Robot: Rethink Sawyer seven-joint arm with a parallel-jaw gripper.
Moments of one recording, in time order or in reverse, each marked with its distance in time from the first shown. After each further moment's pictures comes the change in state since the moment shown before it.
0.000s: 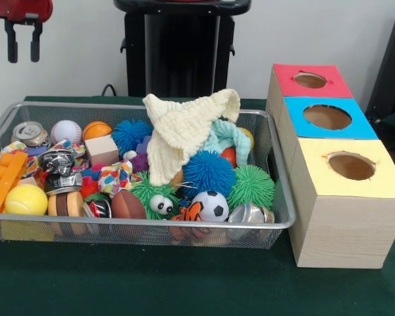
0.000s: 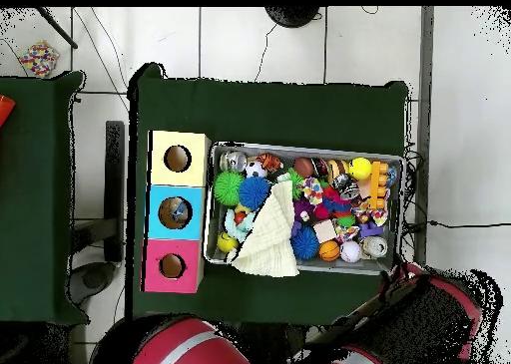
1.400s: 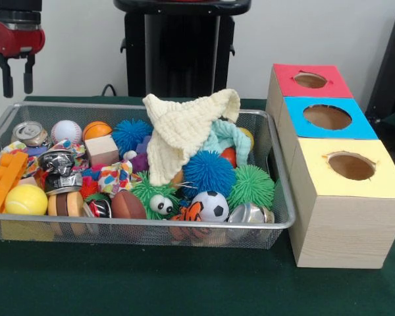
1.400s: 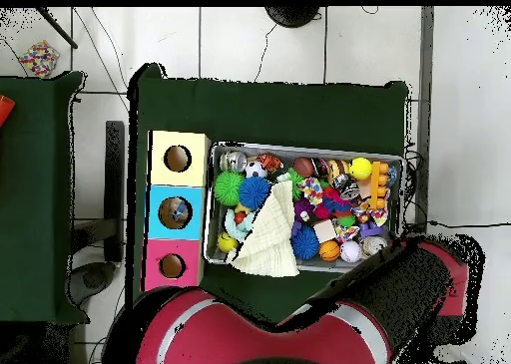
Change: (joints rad) arm 0.001 0.121 0.013 -0.143 -0.006 0.000 0.001
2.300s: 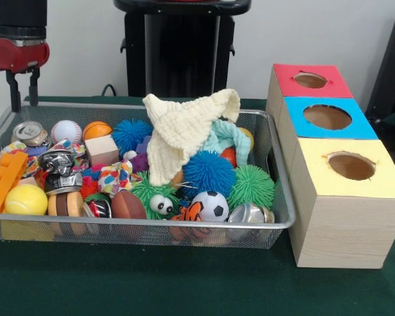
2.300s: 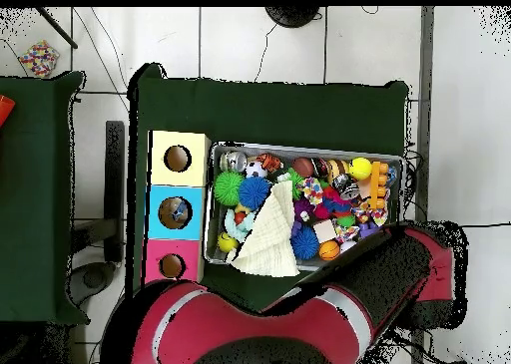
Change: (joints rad) arm 0.023 0.054 0.000 -0.040 -0.013 0.000 0.000
